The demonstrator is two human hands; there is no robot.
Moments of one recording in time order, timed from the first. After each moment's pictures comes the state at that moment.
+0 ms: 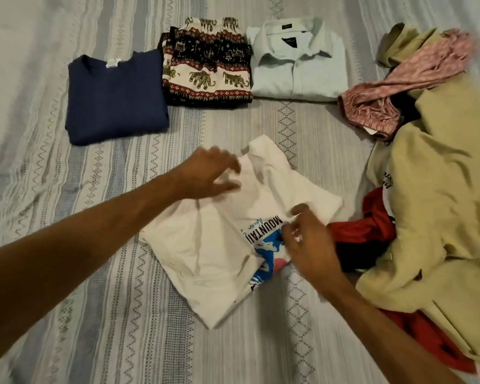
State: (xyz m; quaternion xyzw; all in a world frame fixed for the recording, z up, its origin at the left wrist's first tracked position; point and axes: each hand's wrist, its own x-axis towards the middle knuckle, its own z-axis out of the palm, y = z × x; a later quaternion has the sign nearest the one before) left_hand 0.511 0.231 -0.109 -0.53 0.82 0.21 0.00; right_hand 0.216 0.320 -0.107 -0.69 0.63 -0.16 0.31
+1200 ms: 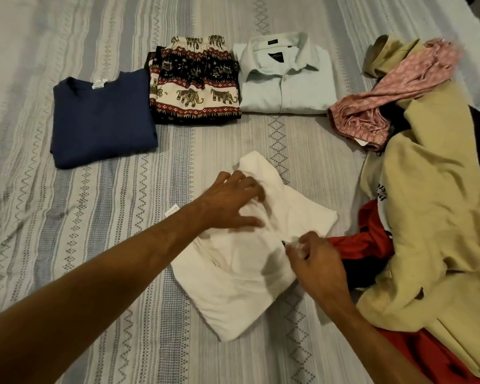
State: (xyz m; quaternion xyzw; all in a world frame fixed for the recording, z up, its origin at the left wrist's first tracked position) left_hand 0.453 0.219 -0.137 -0.49 0.86 0.16 -0.01; right_hand 0.191 0.310 -0.133 -0.62 0.71 -0.10 0.32
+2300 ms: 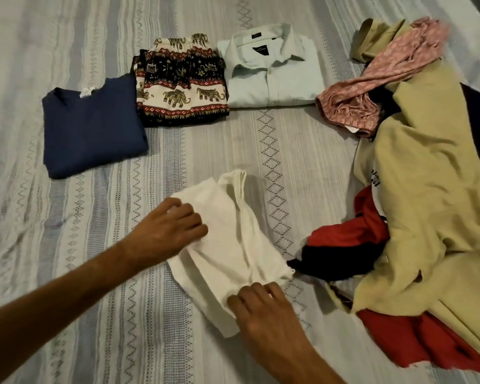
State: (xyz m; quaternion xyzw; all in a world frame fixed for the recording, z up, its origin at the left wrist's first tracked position) left_hand 0.532 0.310 -0.109 -0.38 0.92 -0.05 0.00; right_hand 0.242 0.416 -0.118 -0.91 0.38 -0.10 0.14
